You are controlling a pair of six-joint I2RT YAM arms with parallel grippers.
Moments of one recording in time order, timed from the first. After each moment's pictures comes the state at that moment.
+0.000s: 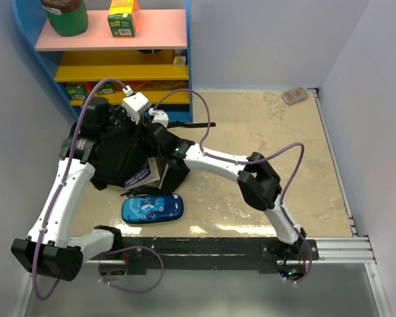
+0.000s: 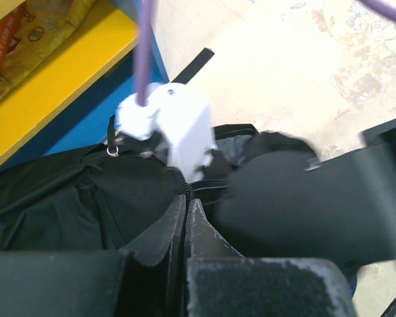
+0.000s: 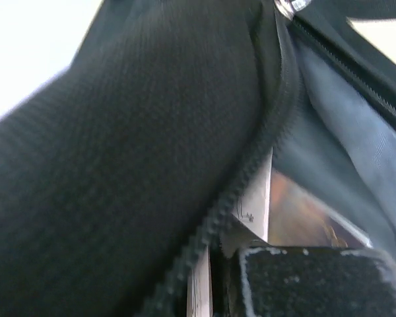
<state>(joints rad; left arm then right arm) -0.19 1.13 1.27 -0.63 0.48 0.33 1.02 2.14 1.78 -0.16 0.31 0.73</state>
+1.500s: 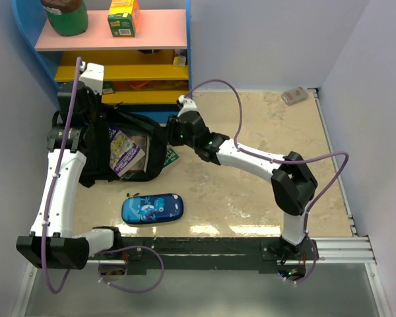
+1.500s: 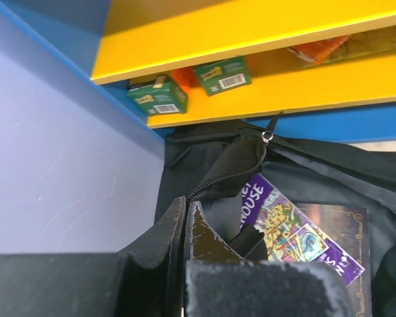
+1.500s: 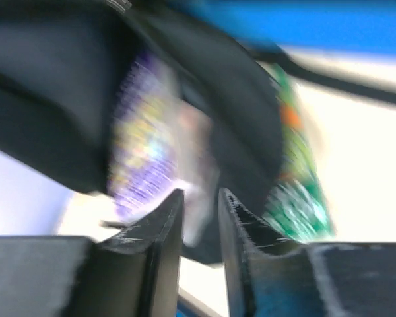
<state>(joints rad) -0.04 1.21 1.41 -0.52 -0.27 0.30 0.87 1.90 1.54 0.02 0.12 0.66</state>
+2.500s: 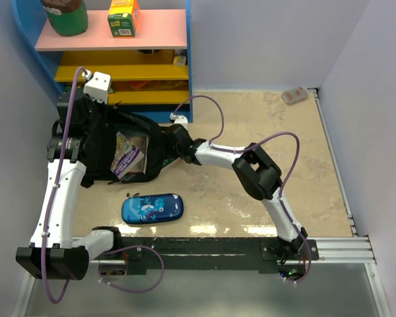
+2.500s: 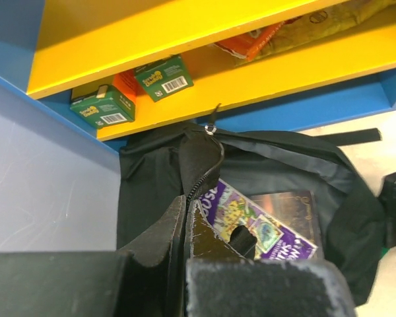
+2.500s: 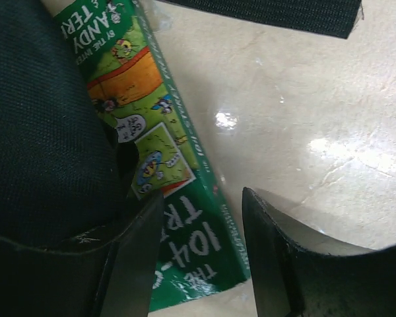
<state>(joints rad) -0.02 1.12 1.31 -0.50 -0.07 0.29 0.86 2.25 1.64 -0.07 0.27 0.61</state>
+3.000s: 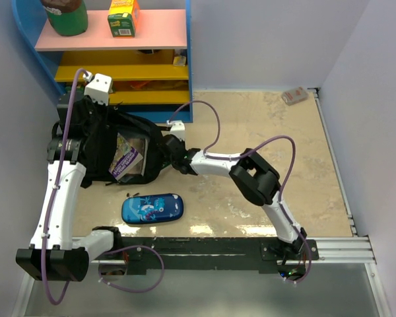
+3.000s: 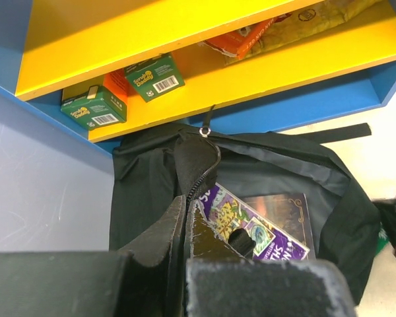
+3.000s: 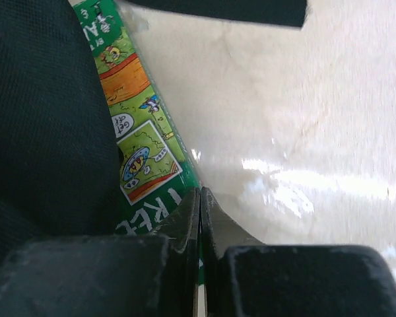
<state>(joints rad) -0.02 1.11 1.30 -0.50 -0.03 0.29 0.96 2.25 1.62 -0.08 0.56 0.59</state>
